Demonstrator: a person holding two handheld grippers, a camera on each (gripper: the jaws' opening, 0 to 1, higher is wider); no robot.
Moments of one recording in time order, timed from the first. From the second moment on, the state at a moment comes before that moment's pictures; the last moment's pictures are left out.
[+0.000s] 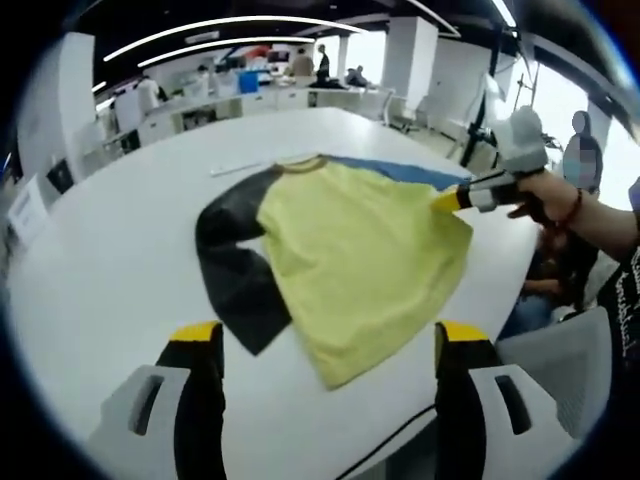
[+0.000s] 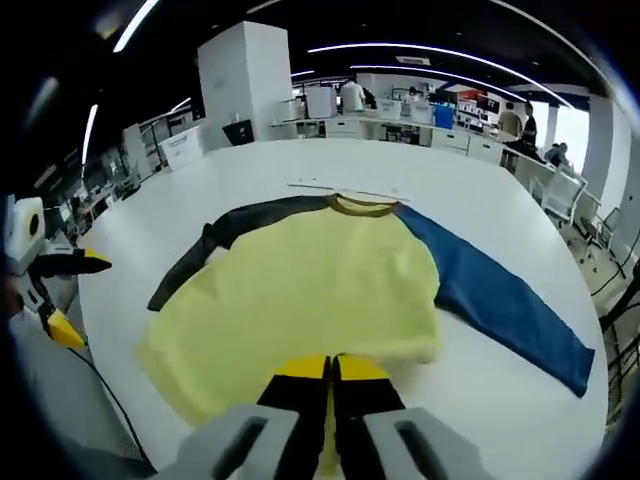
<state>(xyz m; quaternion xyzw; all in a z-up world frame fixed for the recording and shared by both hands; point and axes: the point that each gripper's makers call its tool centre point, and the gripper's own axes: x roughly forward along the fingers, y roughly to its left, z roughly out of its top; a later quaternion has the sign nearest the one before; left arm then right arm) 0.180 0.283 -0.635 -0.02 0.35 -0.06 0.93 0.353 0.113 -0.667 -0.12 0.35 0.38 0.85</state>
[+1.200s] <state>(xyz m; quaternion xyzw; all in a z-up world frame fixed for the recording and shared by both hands) 0.180 0.298 -0.636 0.00 0.35 -0.06 0.94 0.341 0.170 -0.685 -0.17 0.34 0.42 0.83</state>
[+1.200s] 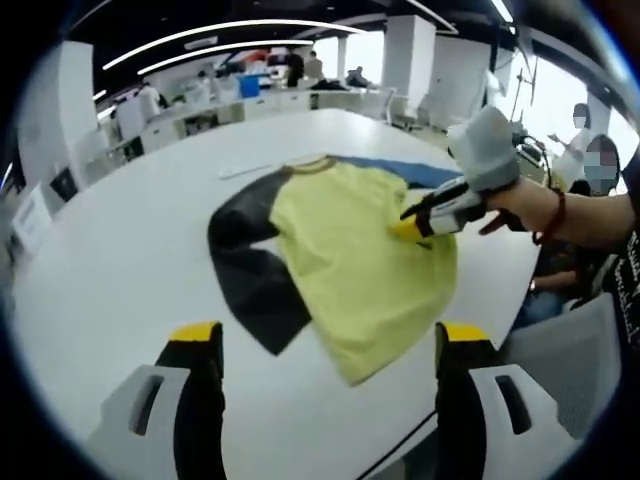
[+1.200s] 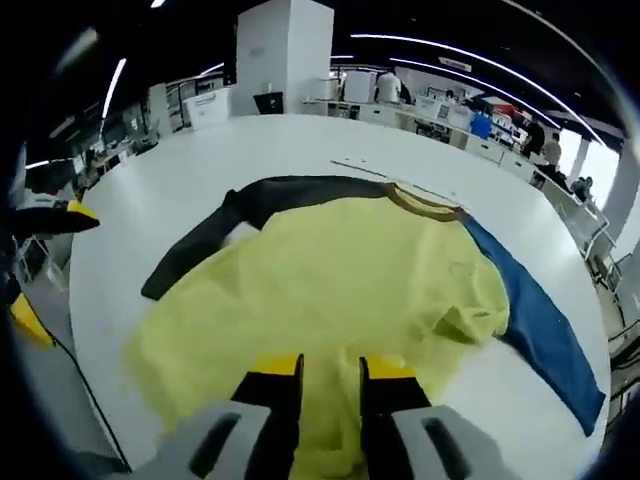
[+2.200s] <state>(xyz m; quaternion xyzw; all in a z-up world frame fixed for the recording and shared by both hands) 0.184 0.296 -0.631 0.02 0.35 -0.06 0.94 0.370 0.113 -0.705 -0.20 0.35 0.44 0.80</state>
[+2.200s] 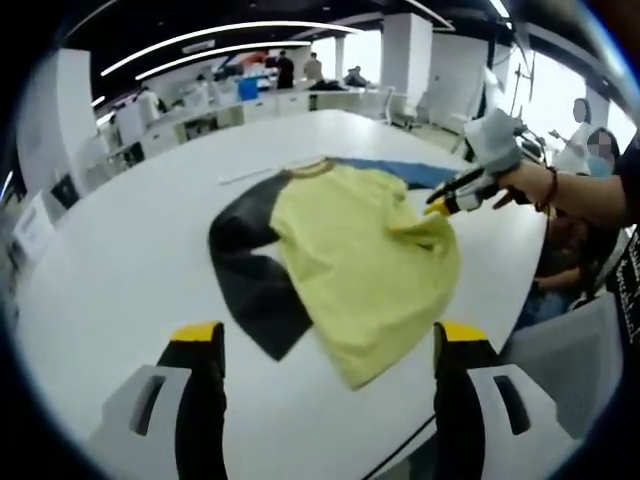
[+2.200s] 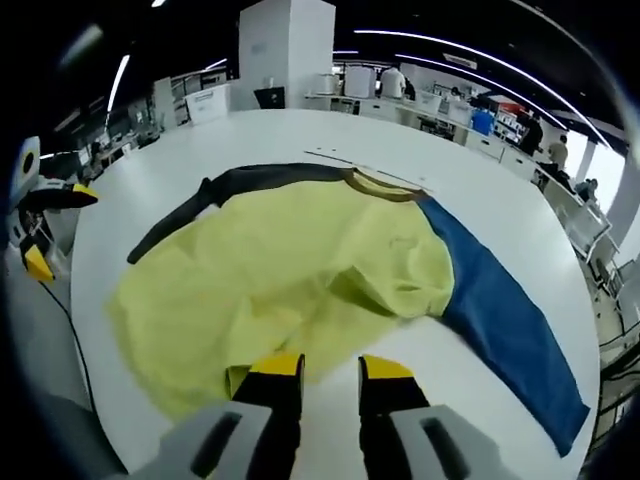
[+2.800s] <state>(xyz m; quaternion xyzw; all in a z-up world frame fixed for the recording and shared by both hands) 0.186 0.295 -0.632 0.02 0.34 -0.06 0.94 0.328 0.131 -0.720 -0.16 0.38 0.48 0.78</state>
